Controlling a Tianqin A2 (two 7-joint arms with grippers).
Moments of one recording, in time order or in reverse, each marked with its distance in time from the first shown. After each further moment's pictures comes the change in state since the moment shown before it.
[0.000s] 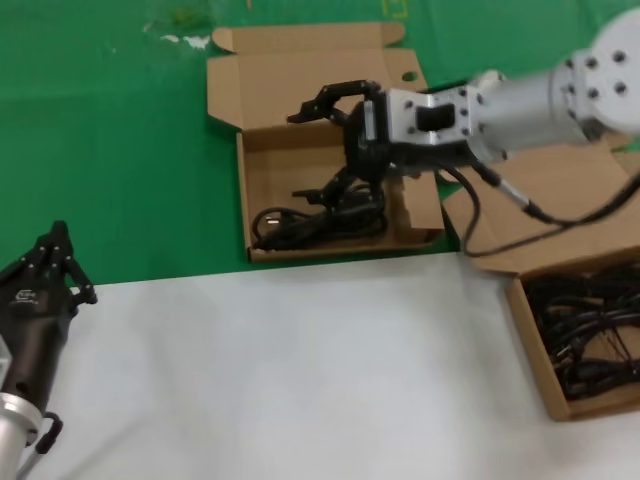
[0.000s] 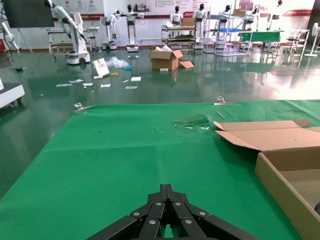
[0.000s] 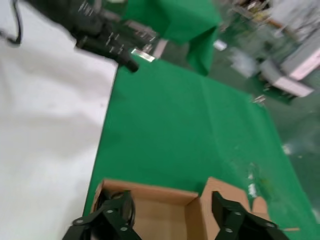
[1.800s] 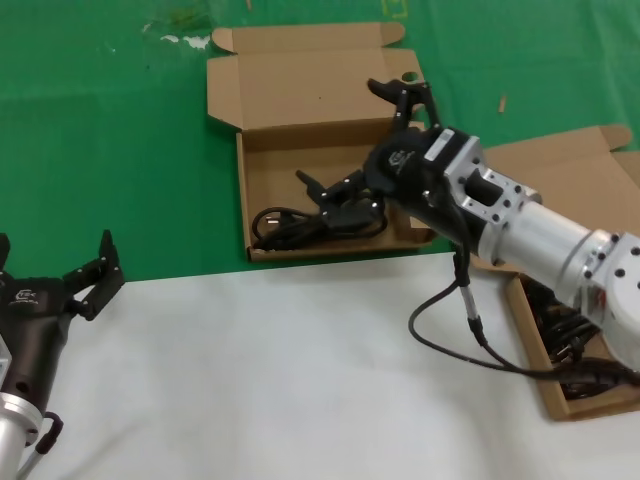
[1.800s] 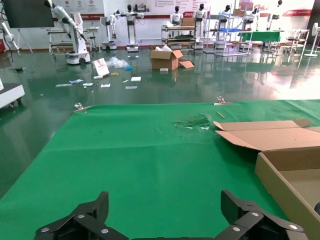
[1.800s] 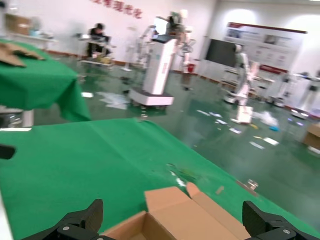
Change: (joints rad) left arm 0.000 0.000 0.000 0.000 0.000 0.000 0.001; right arm -0.564 -0.037 0.304 0.258 0.256 0.536 0.021
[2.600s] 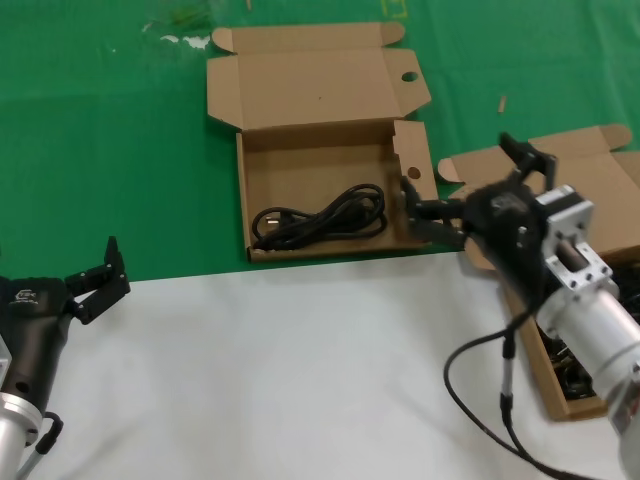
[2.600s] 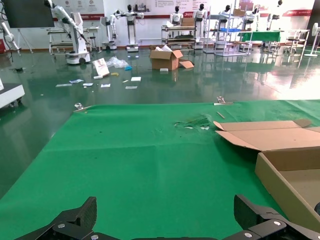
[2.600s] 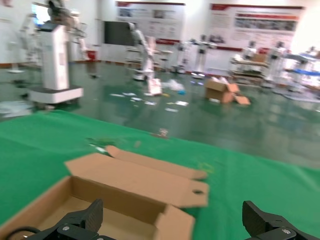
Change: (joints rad) left arm 0.000 0.000 0.000 0.000 0.000 0.000 0.000; right arm -0.324 -0.049 0.170 0.120 0.141 0.330 0.009
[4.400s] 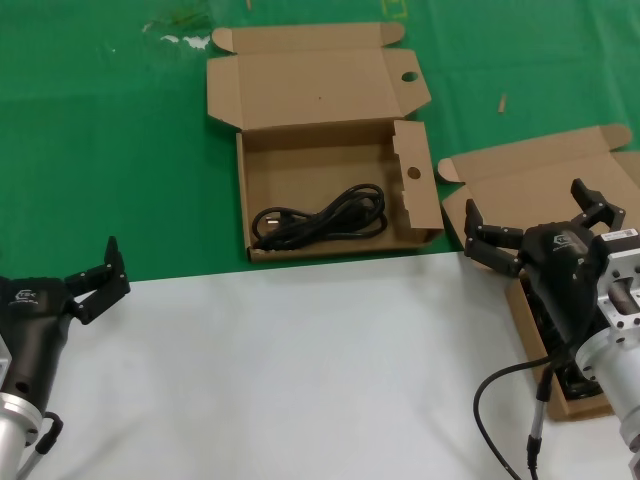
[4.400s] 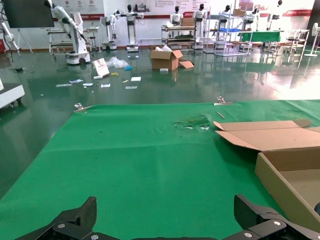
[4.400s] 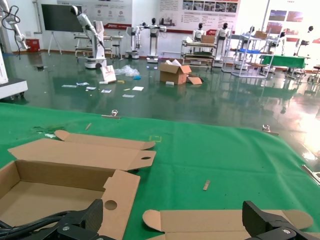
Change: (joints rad) left arm 0.000 0.000 0.000 0.000 0.000 0.000 0.000; right arm -0.161 -0.024 0.084 0.059 0.070 0.163 0.004
